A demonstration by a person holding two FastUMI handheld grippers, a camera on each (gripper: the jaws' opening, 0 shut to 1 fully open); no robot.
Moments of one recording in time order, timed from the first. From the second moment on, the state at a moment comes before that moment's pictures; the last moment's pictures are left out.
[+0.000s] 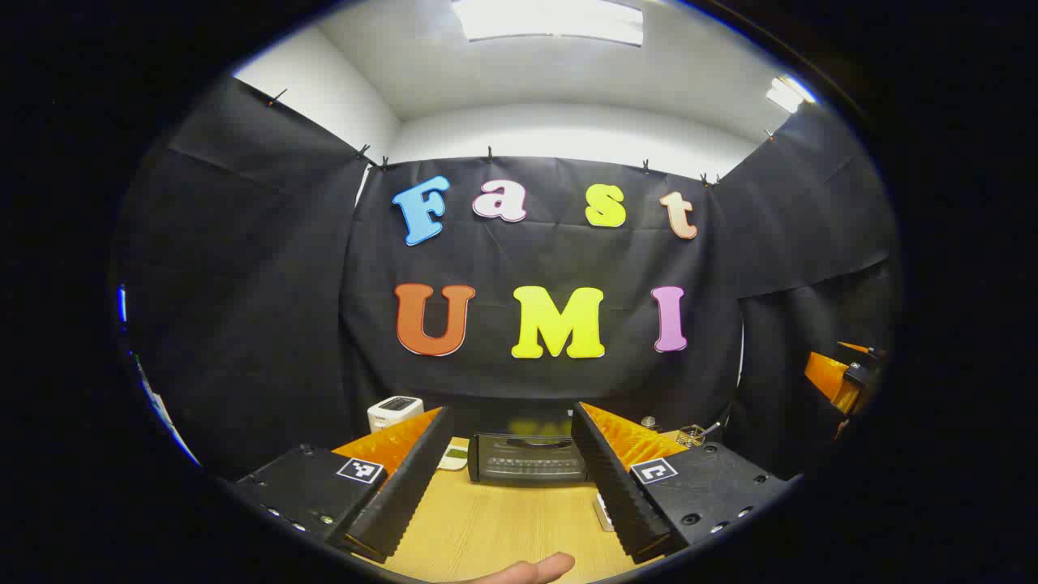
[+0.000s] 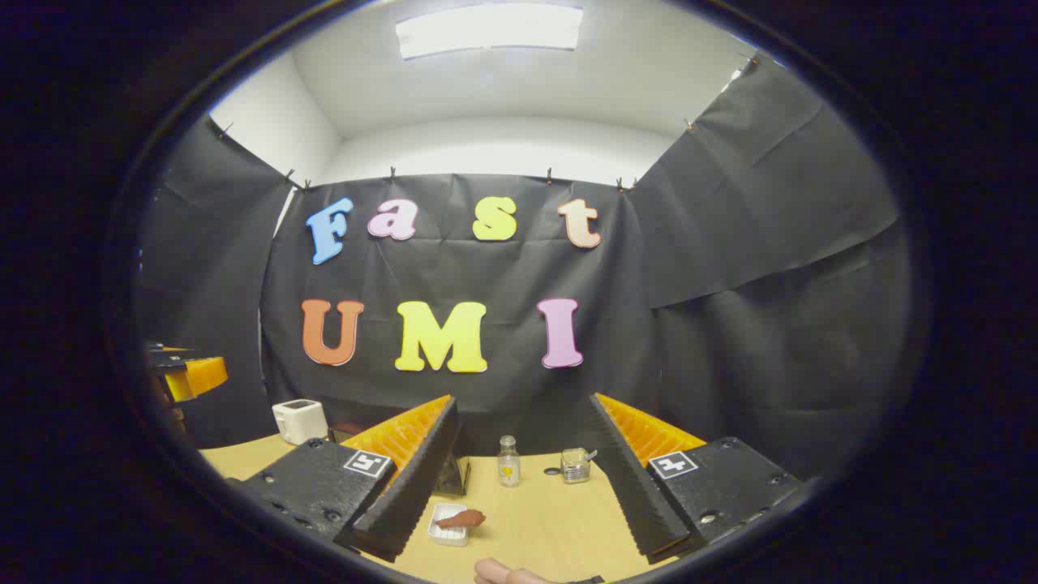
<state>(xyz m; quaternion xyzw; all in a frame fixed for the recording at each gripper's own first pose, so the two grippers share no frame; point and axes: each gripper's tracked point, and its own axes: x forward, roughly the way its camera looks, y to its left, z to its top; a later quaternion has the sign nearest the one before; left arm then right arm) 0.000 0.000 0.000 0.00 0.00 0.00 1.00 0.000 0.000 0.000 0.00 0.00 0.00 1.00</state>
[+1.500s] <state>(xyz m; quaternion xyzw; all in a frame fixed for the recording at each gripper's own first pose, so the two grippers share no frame) 0.230 -0.039 -0.118 0.01 0.08 0.00 1.00 0.137 -0.020 -0.054 -0.01 0.02 0.02 1.00</state>
